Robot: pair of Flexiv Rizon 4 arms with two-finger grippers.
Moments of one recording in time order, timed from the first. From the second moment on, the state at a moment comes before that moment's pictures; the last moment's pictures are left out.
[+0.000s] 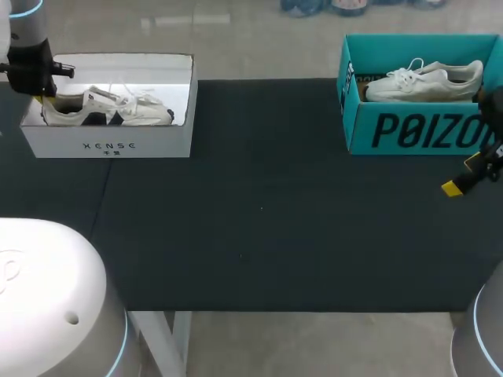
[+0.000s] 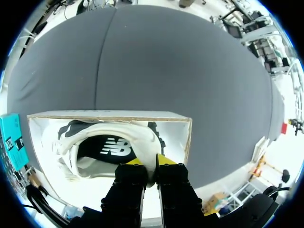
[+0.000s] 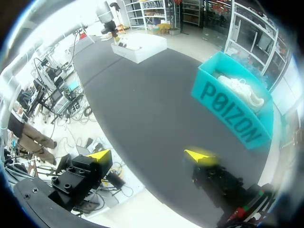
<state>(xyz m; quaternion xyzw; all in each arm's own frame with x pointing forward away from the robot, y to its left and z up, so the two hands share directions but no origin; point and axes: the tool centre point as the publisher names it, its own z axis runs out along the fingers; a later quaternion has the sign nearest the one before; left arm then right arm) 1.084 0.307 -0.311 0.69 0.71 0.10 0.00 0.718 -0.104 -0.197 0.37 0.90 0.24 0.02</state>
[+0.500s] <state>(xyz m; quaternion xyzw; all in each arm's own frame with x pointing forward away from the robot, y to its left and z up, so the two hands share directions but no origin) 1.094 0.311 -0.331 0.70 0.71 0.11 0.00 0.718 -0.104 -0.197 0.37 0.90 0.24 0.02</state>
